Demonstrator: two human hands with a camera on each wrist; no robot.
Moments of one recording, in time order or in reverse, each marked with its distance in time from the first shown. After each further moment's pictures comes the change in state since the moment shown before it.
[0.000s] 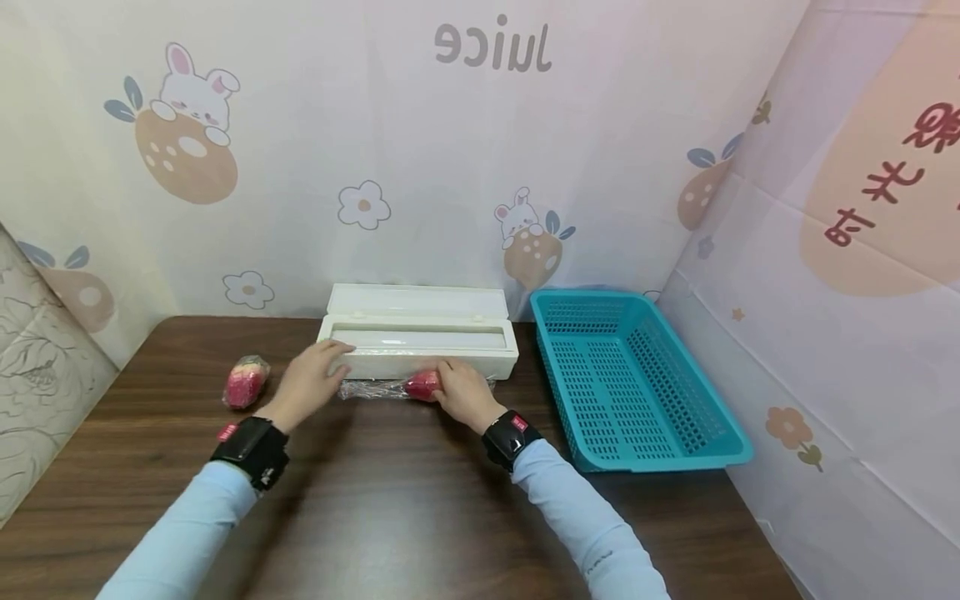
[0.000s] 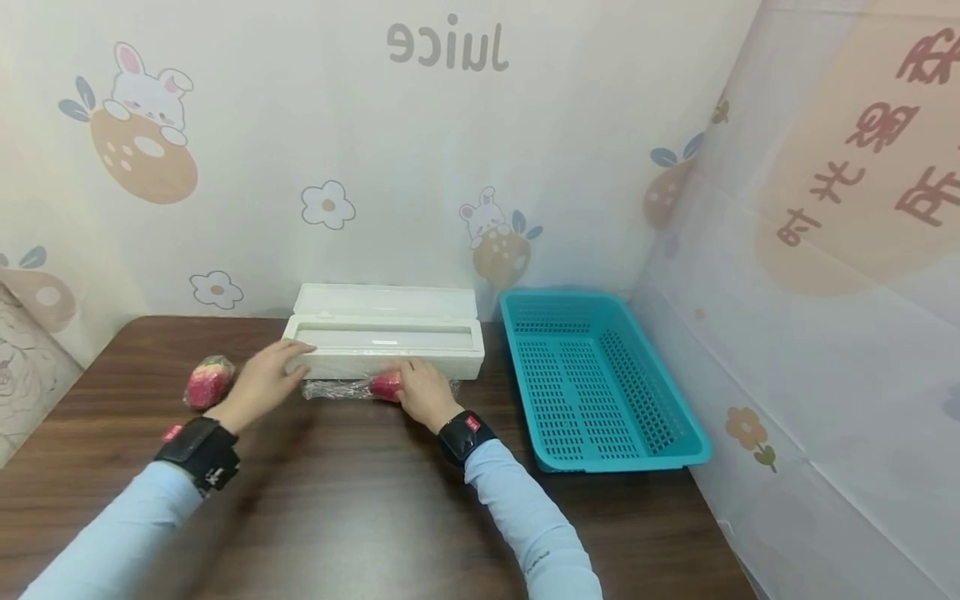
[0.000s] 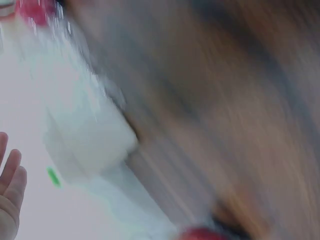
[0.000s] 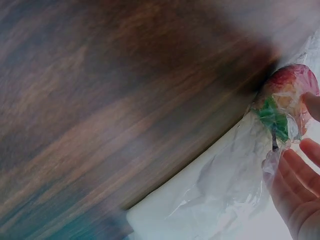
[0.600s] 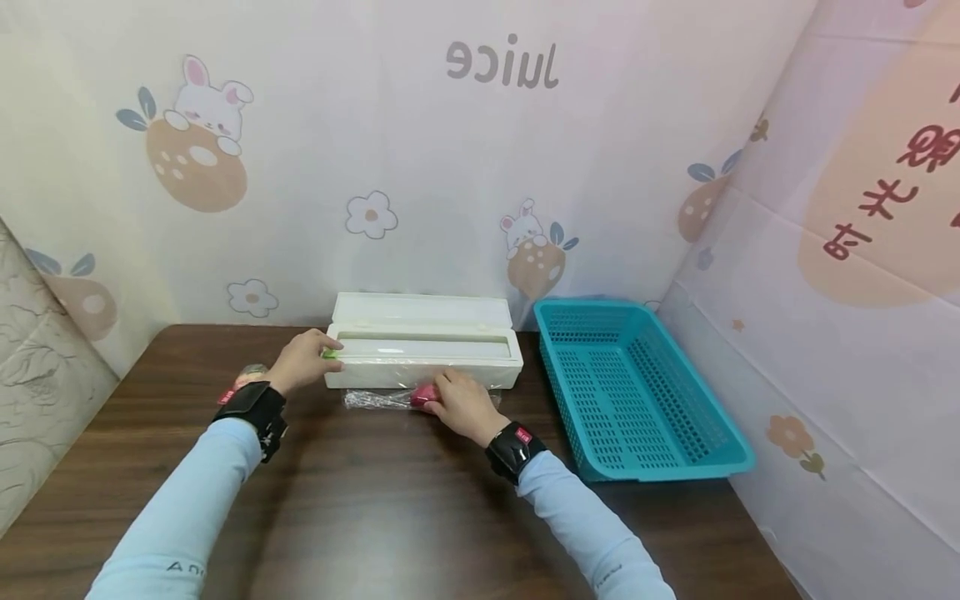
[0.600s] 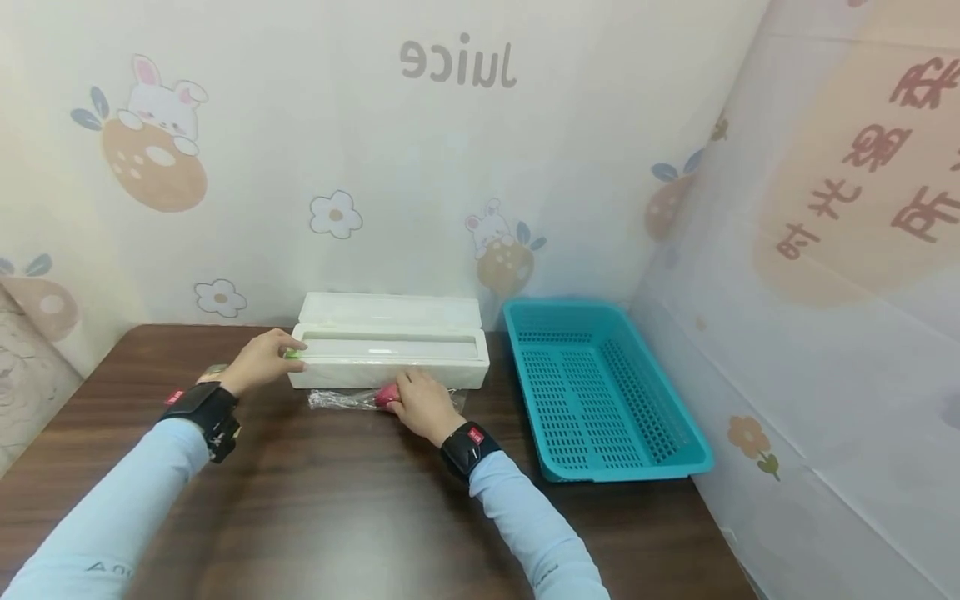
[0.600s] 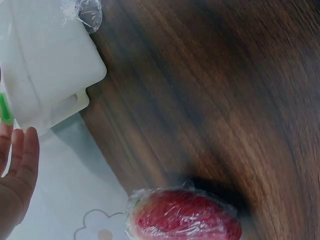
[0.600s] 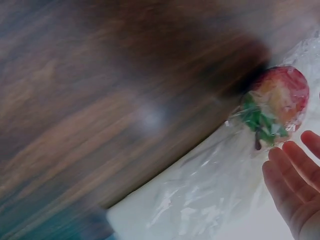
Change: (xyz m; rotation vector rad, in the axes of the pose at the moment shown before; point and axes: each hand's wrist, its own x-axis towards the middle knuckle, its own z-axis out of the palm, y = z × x) left_hand 0.029 -0.051 -0.017 -0.135 -0.222 -0.201; right_hand -0.001 -0.017 -0.008 -0.035 -0.026 -0.040
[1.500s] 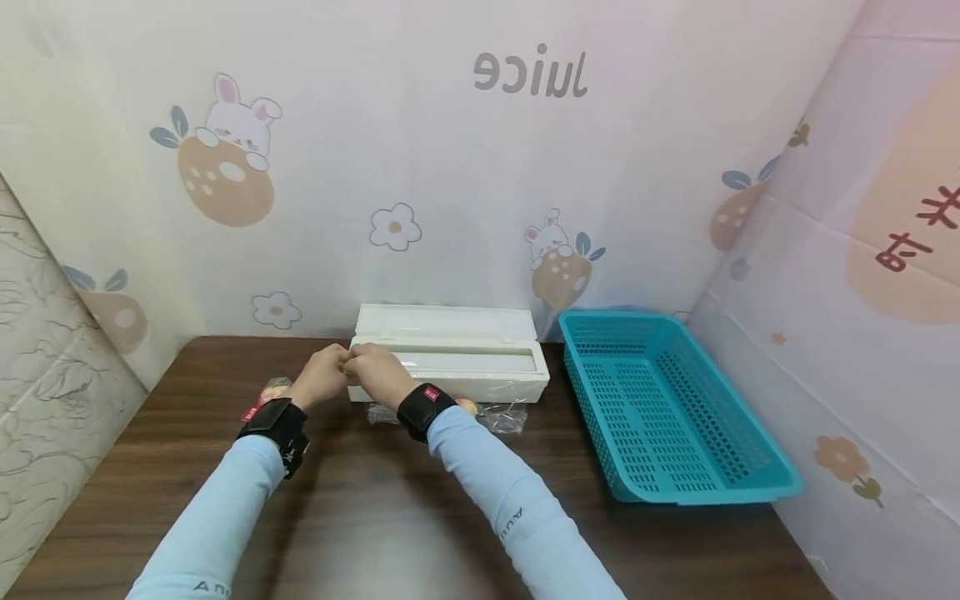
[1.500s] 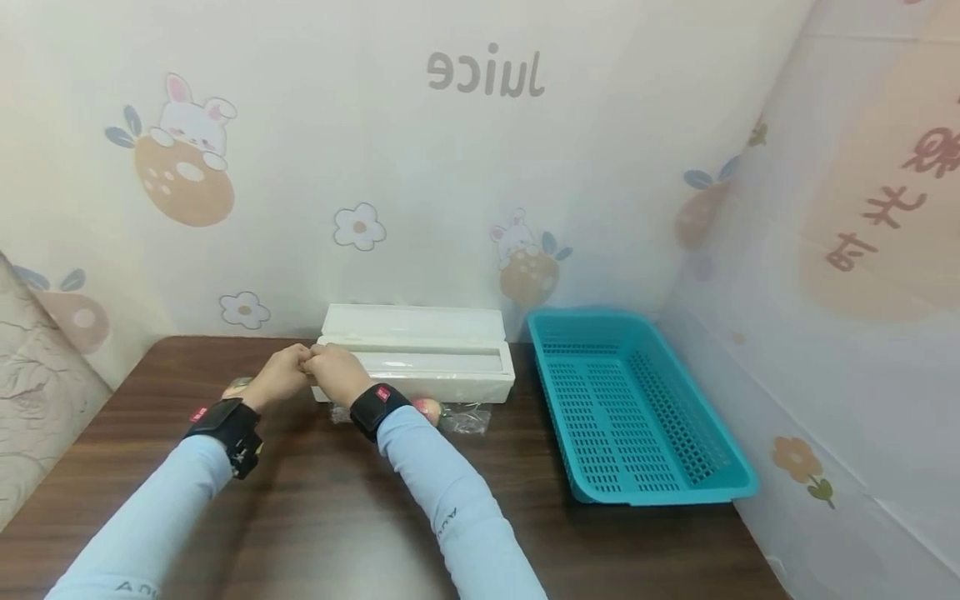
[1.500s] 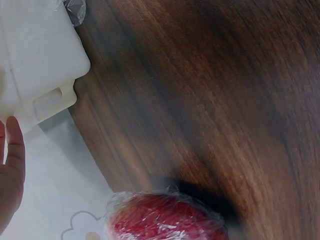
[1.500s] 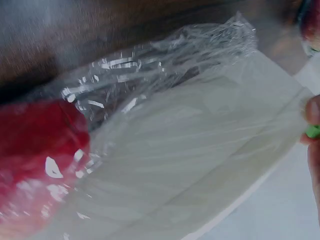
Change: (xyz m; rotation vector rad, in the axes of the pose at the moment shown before) left_hand 0.006 -0.016 0.006 -0.068 0.057 0.041; right_hand 0.129 -0.102 0.003 -0.002 0.127 -0.384
